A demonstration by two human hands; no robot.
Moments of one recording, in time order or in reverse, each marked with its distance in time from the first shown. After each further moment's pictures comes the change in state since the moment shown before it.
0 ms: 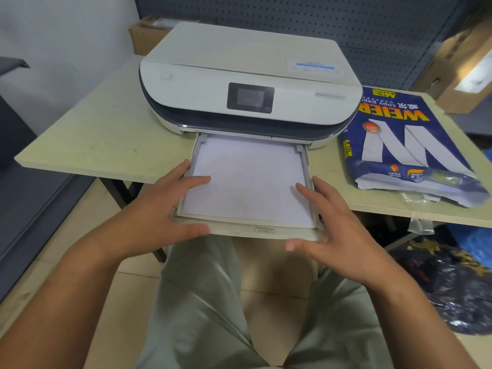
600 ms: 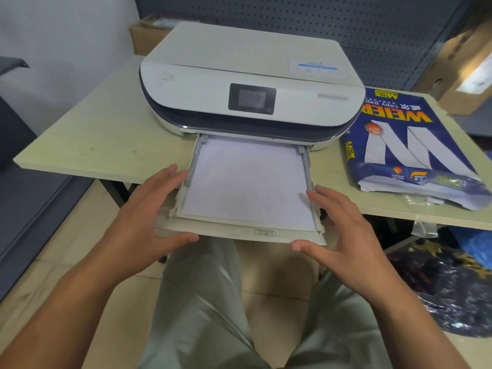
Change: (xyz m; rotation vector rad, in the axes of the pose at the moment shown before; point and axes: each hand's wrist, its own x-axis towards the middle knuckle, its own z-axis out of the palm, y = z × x) left_hand -0.019 -0.019 0.014 0.004 0.291 0.079; right_hand -0.010 0.004 0.007 -0.009 0.208 -0.040
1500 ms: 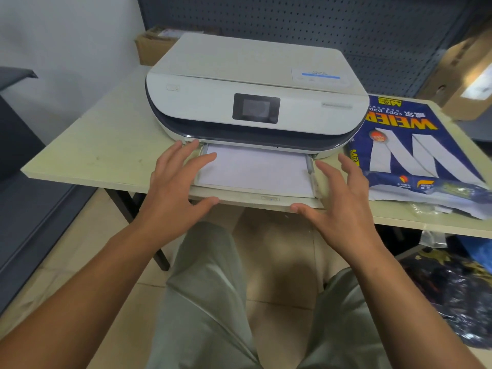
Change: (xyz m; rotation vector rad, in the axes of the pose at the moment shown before) left_hand 0.069 0.007 0.019 0.138 0.211 0.134; right_hand 0.063 -0.007 0.009 -0.149 0.237 0.108
